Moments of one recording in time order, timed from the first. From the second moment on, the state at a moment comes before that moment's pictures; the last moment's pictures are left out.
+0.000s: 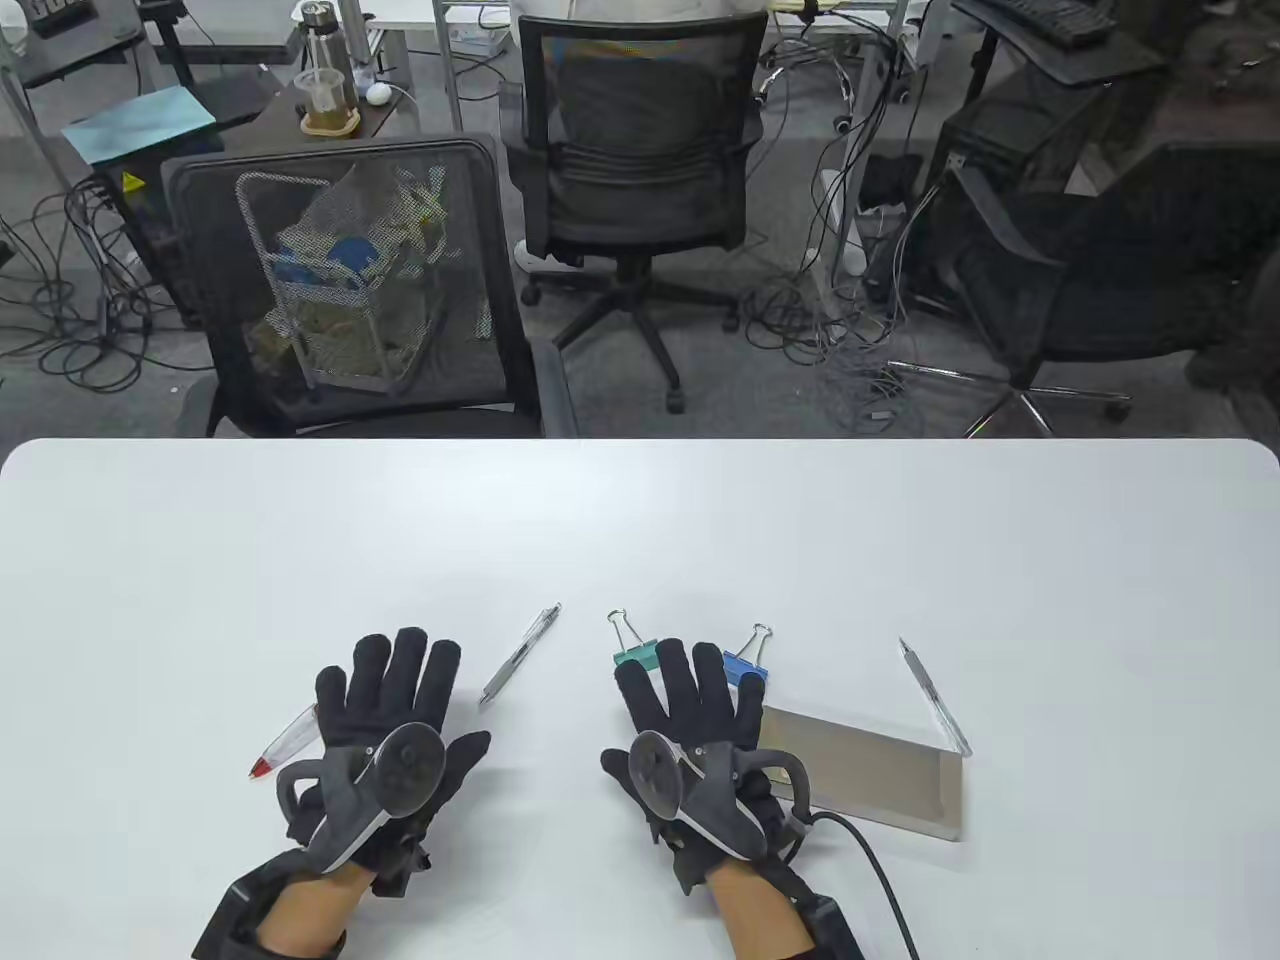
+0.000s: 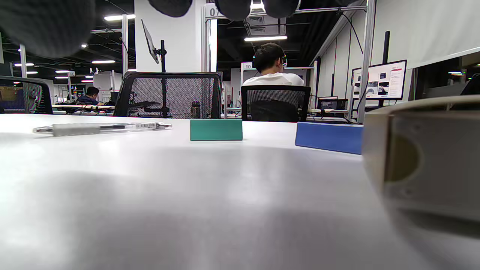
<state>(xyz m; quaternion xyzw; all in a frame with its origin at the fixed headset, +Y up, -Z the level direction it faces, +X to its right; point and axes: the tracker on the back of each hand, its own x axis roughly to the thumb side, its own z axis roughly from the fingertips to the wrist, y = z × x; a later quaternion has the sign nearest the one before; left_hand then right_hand) -0.240 -0.734 -0.295 0.10 -0.01 0.06 0.99 0.038 -0.748 -0.302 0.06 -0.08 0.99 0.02</state>
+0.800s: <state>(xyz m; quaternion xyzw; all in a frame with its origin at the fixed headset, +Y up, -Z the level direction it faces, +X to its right) -0.241 -0.734 -0.295 0.10 -0.01 0.05 0.99 0.038 -0.747 -0.302 0.07 -0.08 0.99 0.02</state>
